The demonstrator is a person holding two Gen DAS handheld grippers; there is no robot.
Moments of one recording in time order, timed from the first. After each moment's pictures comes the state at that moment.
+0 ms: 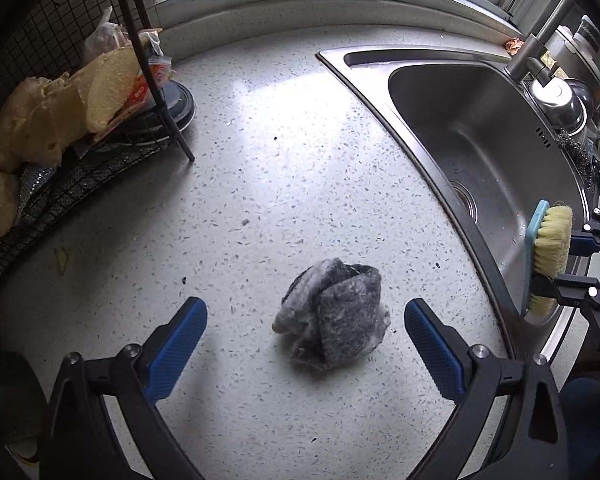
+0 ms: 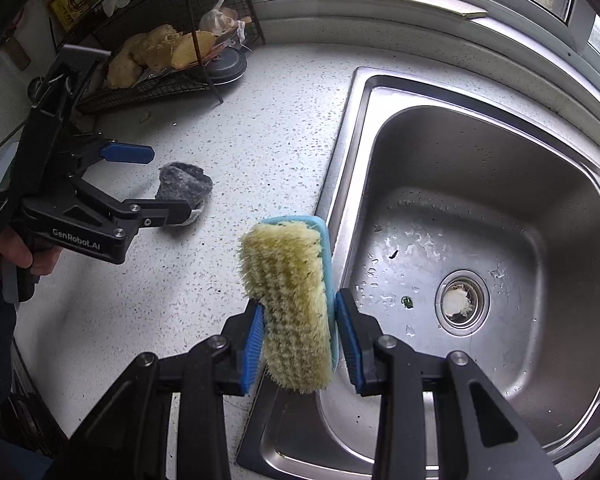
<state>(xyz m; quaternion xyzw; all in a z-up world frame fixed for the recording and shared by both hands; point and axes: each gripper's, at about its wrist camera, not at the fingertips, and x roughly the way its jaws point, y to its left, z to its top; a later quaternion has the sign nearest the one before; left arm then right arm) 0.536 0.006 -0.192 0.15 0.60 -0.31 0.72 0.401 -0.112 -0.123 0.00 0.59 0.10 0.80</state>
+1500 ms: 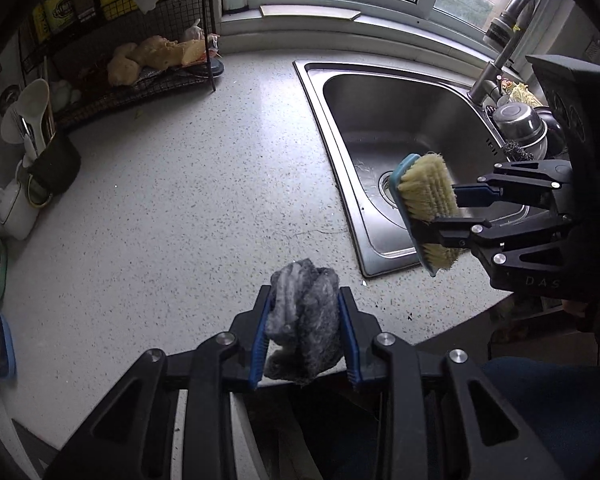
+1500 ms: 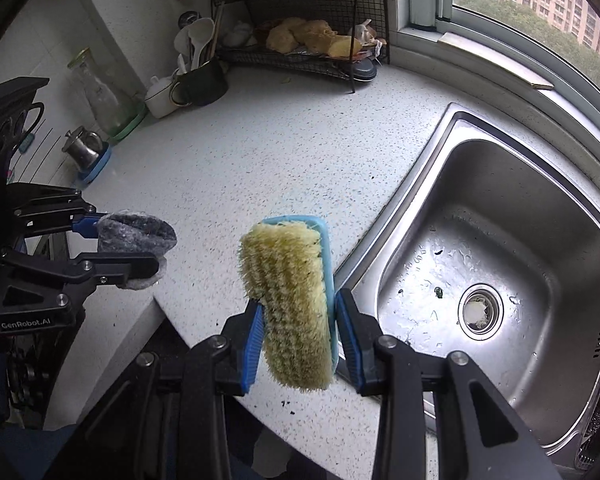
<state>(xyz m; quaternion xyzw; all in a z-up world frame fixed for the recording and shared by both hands) 0.277 0.019 -0.072 0.05 0.58 -0.19 0.79 0.280 -0.120 -0.086 -0.09 0.53 0.28 0.79</state>
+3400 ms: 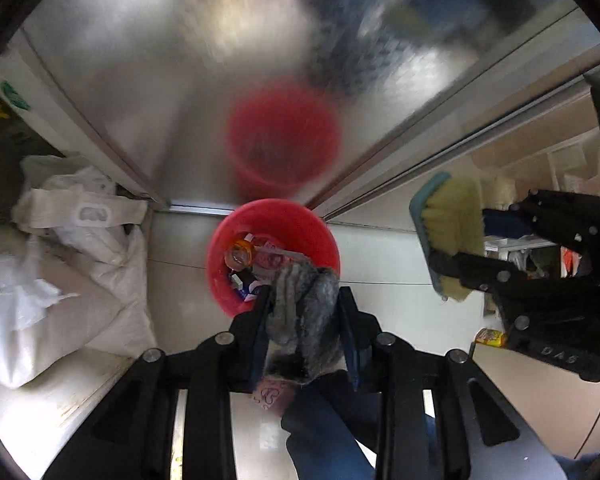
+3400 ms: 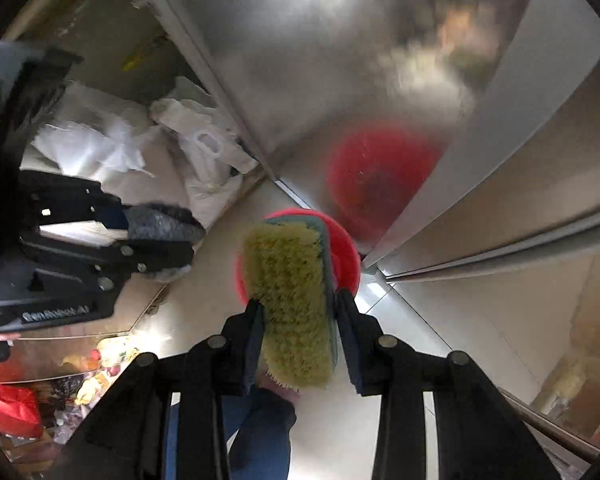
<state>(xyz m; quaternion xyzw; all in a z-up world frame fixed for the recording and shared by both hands) 0.075 -0.072 -0.471 -0.07 0.68 -0.13 0.72 0.129 -0.157 -0.455 -0.17 0.62 0.30 0.70</state>
